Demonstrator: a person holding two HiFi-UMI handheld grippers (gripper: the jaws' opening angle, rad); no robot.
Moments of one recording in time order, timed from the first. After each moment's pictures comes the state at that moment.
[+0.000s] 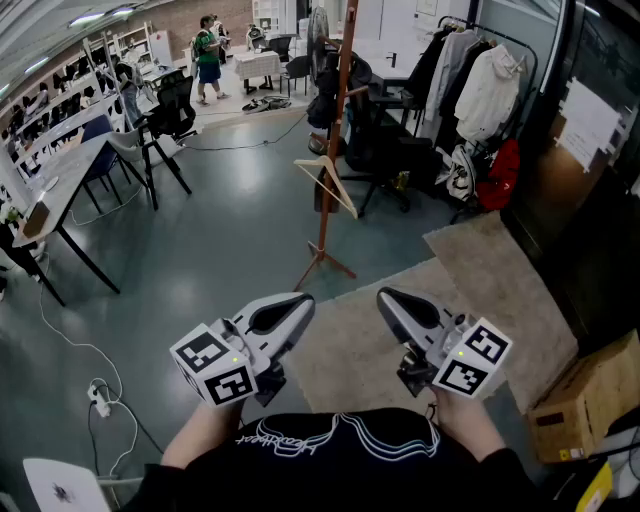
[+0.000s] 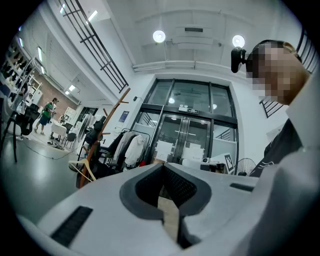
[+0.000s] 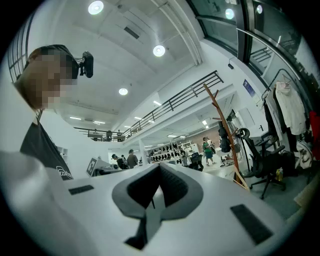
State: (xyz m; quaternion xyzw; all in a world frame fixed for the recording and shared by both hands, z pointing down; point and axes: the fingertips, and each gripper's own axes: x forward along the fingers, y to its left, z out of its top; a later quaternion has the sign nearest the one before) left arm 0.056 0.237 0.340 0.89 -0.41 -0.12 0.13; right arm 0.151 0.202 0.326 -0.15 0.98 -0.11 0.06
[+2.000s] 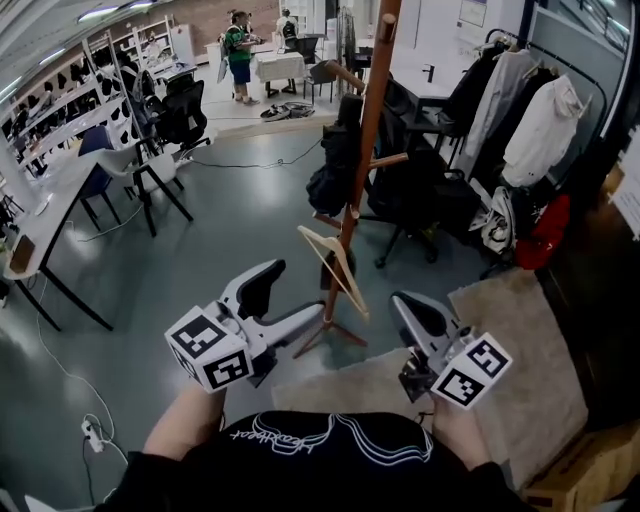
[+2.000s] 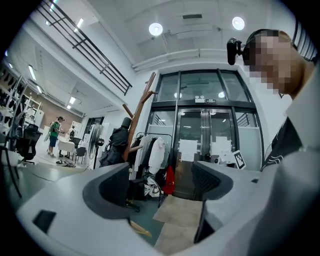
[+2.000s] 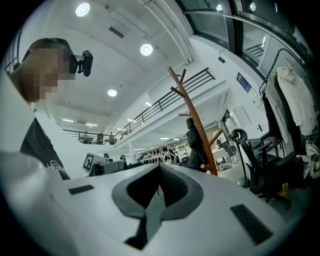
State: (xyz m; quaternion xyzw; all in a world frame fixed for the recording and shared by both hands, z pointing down) left arm -0.069 -0.187 0.334 0.88 -0.47 -0.07 0.07; right arm 0.061 -0.222 0.344 -0.17 0.97 -0.12 0.08
